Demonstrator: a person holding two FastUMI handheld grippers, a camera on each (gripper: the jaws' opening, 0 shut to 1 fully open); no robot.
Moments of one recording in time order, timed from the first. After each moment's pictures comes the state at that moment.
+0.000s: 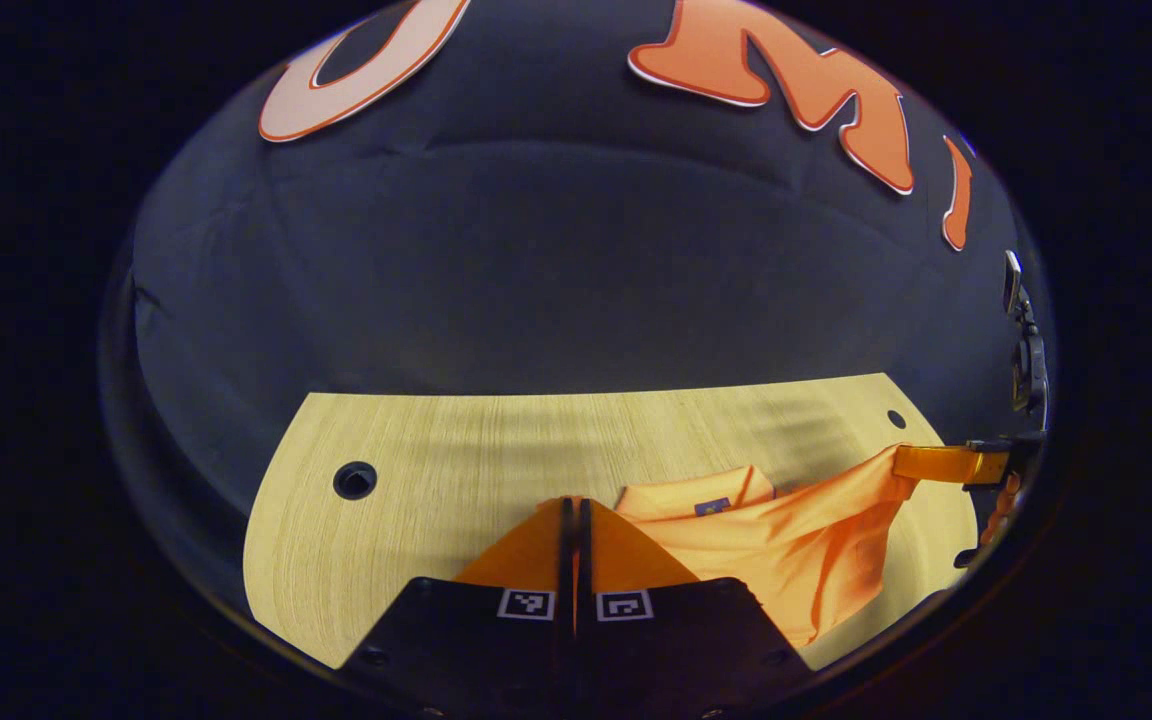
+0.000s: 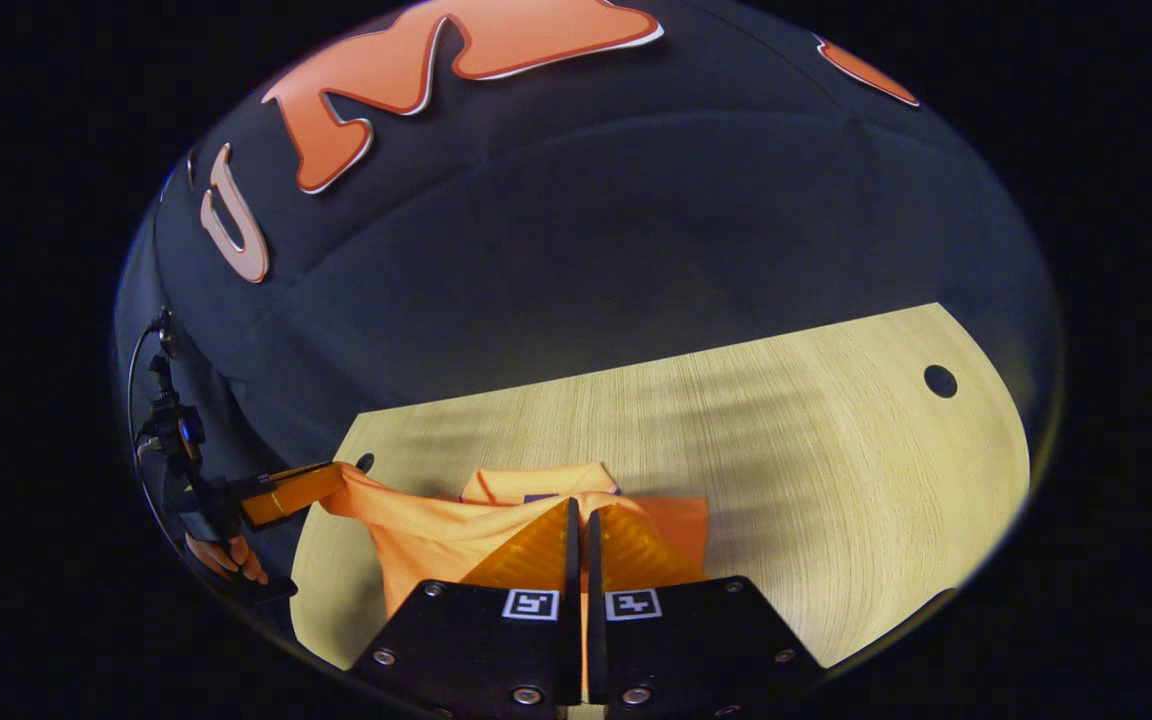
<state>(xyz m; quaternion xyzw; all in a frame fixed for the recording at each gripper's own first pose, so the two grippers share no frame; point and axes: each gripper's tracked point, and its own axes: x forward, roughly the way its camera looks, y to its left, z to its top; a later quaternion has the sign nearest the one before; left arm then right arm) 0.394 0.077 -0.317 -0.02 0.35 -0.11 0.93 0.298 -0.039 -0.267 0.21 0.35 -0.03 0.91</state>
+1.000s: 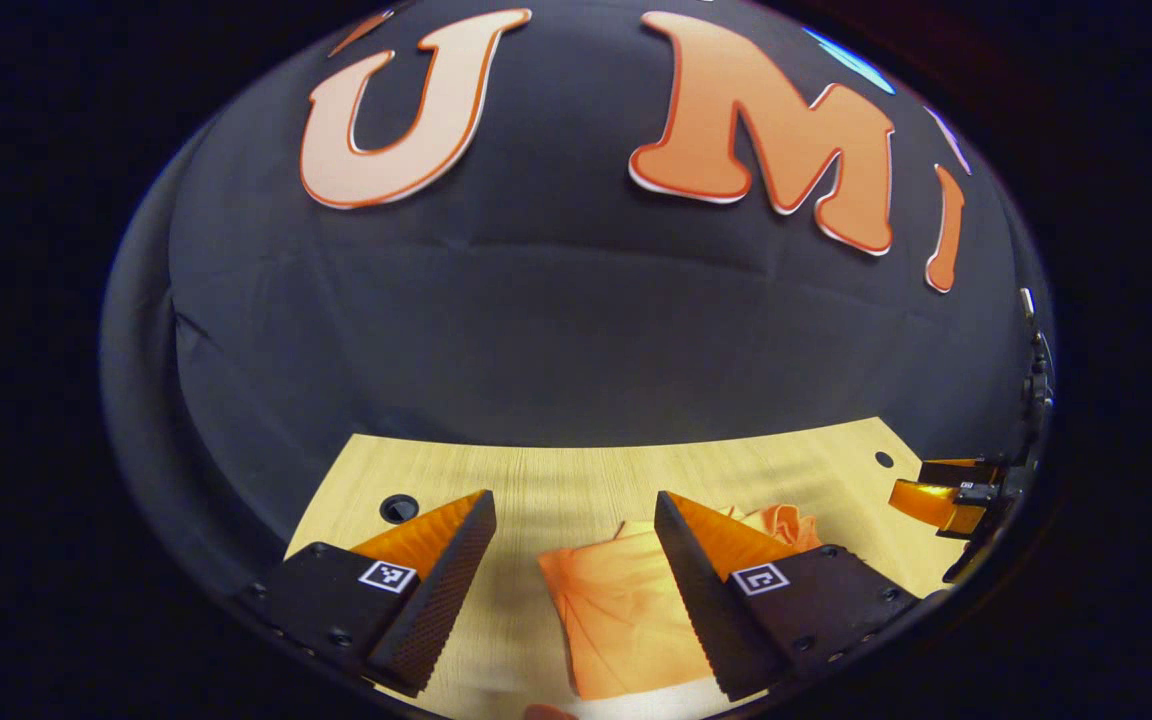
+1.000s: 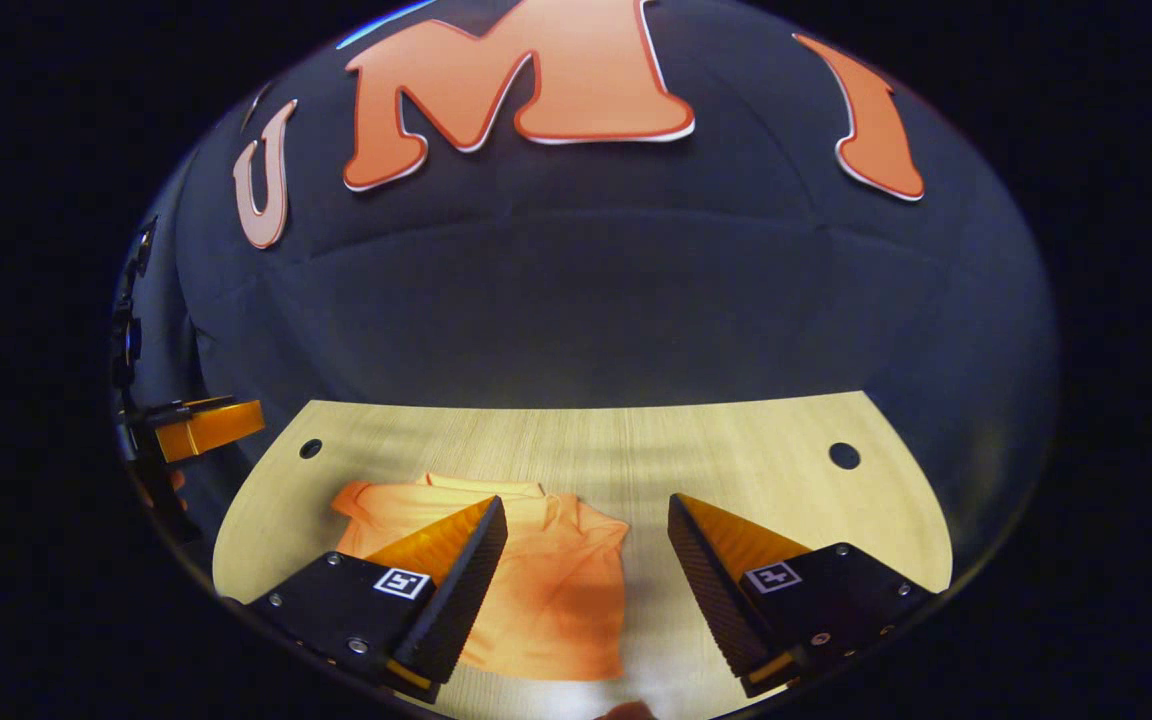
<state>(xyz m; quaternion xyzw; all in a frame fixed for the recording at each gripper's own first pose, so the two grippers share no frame) 0.344 0.099 -0.224 -0.02 0.26 -0.09 0.96 0.235 -0.071 -0.202 0.09 0.28 -0.09 0.95</state>
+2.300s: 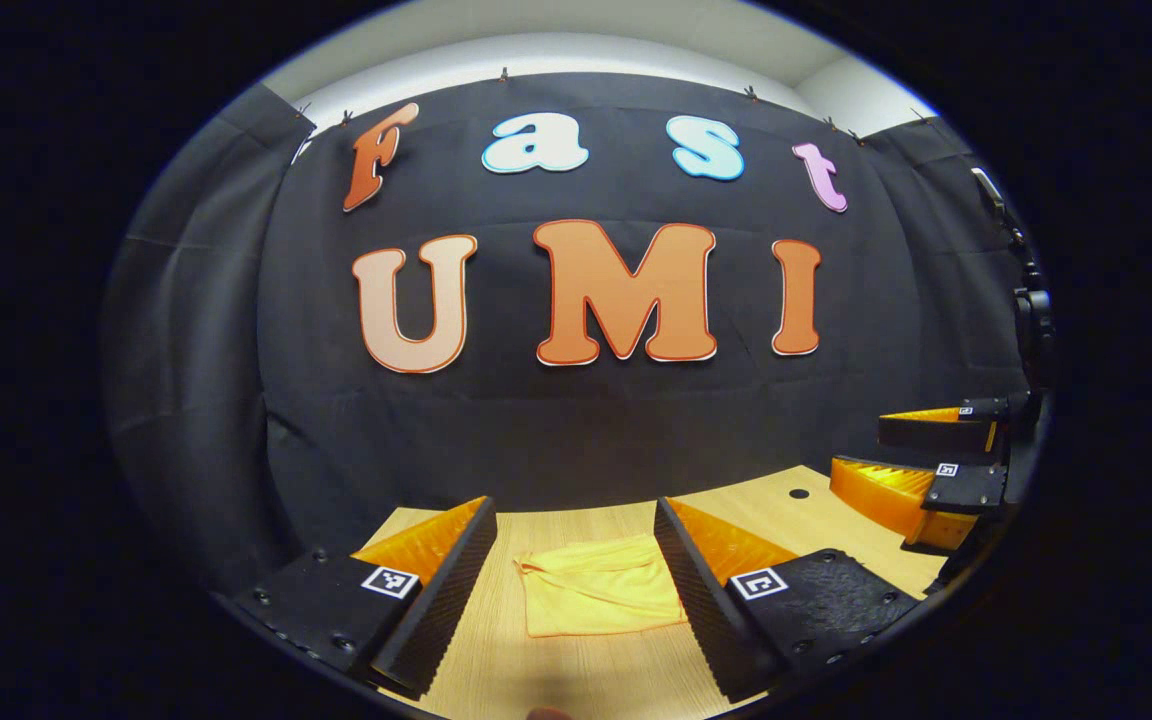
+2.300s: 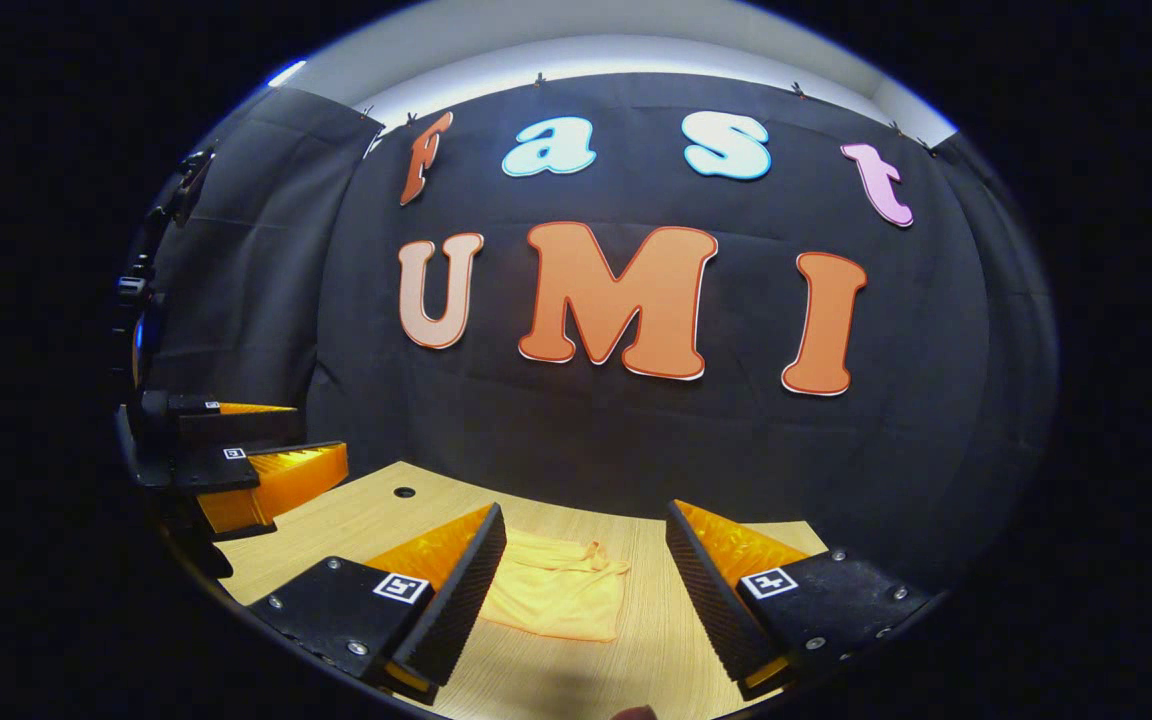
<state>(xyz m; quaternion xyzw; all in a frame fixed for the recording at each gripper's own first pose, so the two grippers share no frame) 0.069 0.054 -0.082 0.01 0.05 -0.09 0.99 0.025 0.013 -0.046 -0.02 0.04 -0.04 1.00</state>
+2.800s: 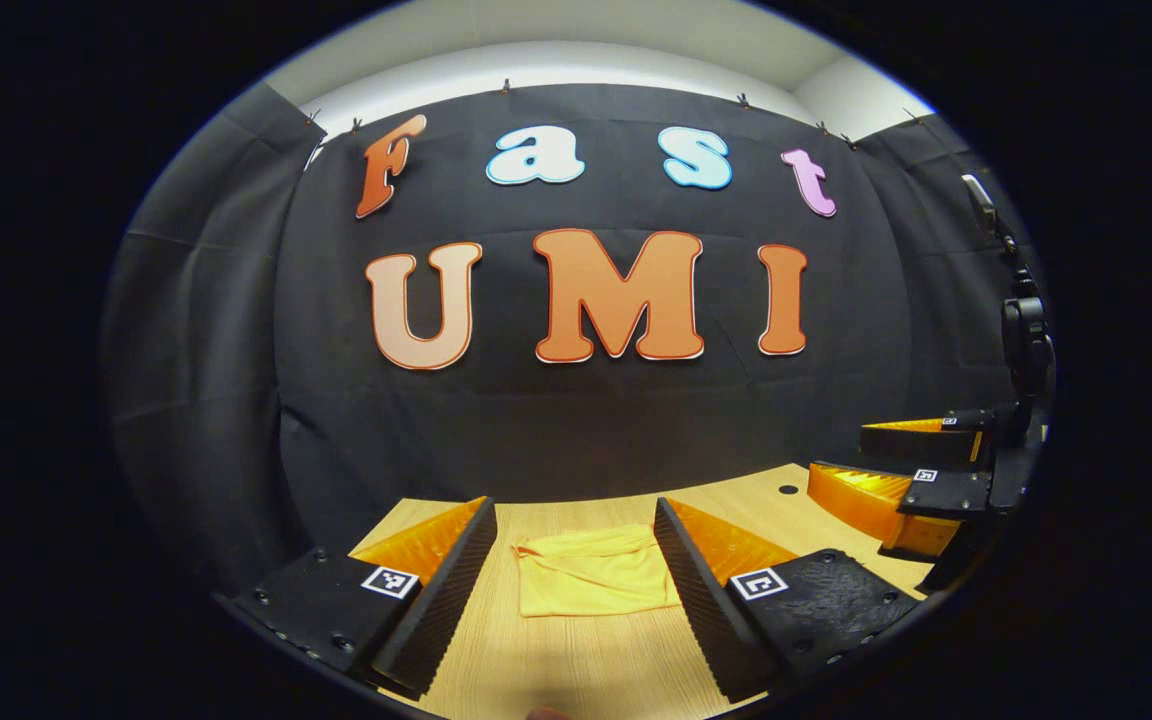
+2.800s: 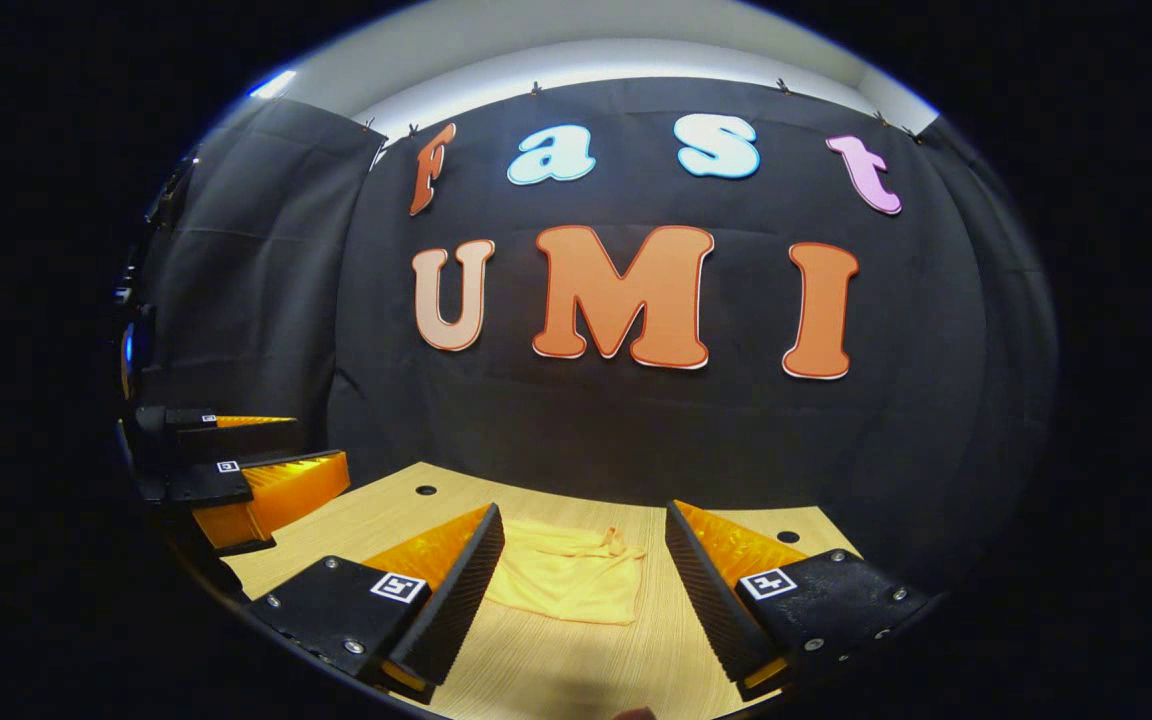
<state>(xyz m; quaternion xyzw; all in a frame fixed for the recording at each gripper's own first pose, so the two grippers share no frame) 0.008 0.052 -0.099 0.00 0.05 -0.09 0.99 -0.011 0.019 -0.067 0.01 0.05 -0.03 1.00</state>
